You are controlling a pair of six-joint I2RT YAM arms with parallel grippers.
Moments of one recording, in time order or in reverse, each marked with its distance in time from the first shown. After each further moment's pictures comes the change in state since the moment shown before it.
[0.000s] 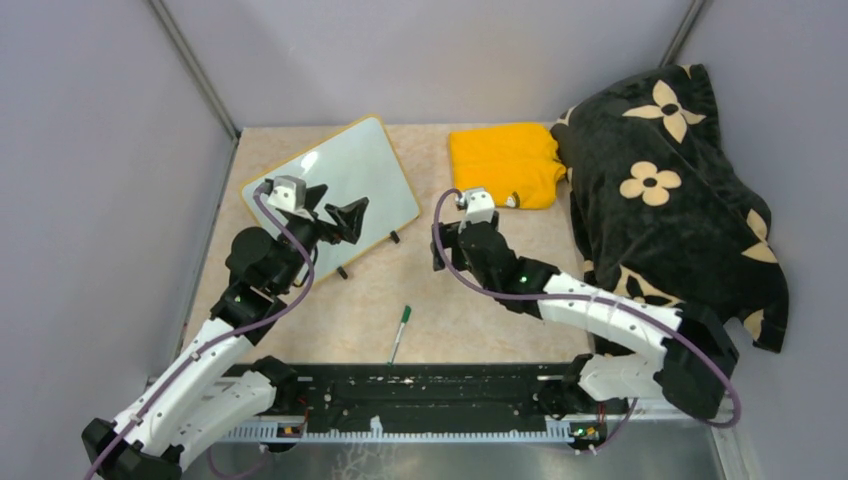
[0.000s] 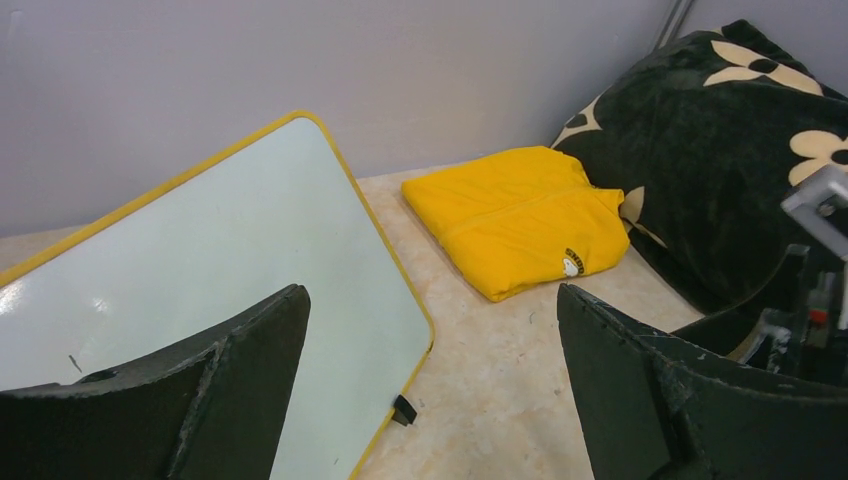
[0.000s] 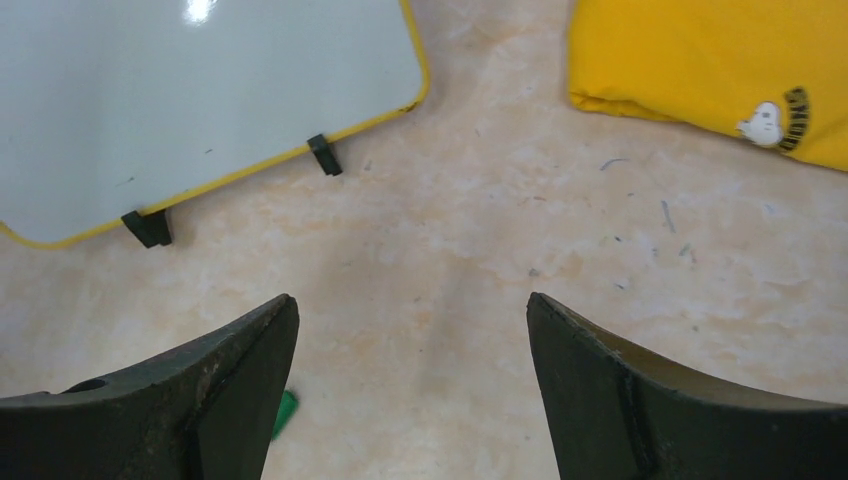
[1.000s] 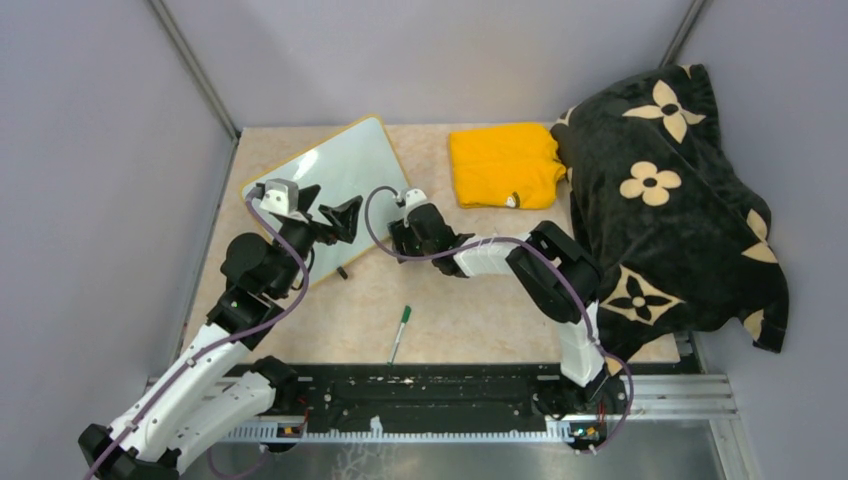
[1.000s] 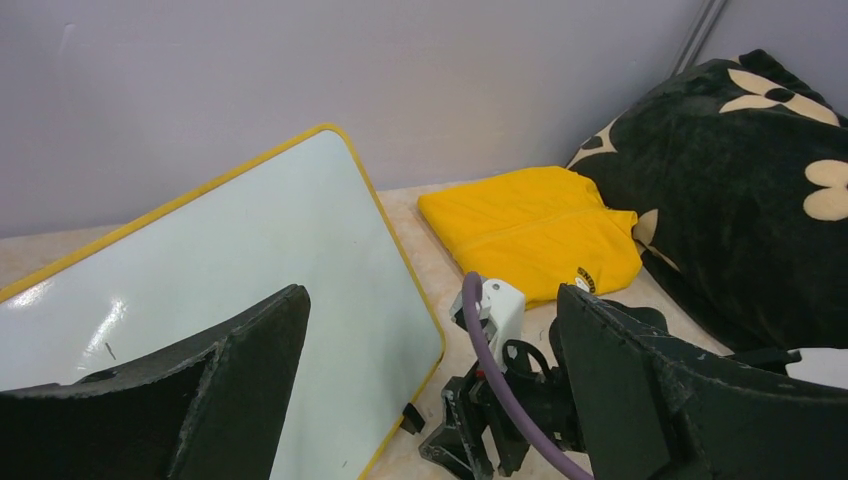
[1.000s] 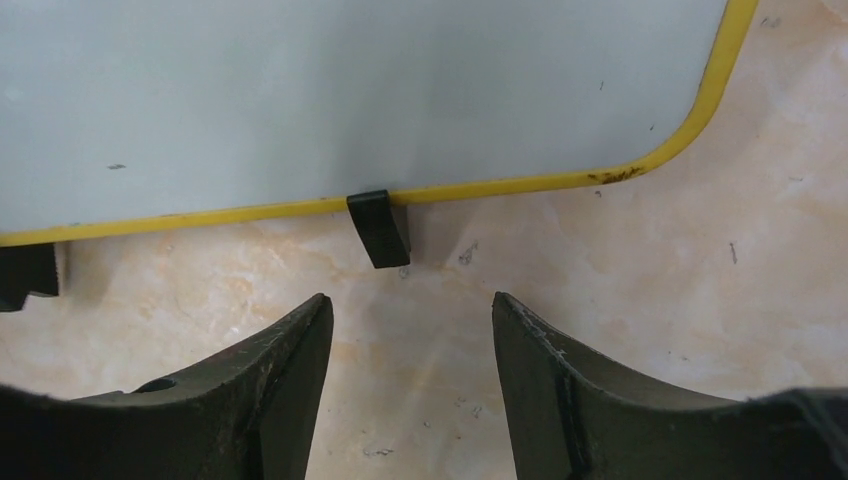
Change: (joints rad) left arm -0.021 -0.037 -0.005 0.000 -0.084 0.003; right arm -0.113 0.809 0.296 0.403 -0.403 -0.142
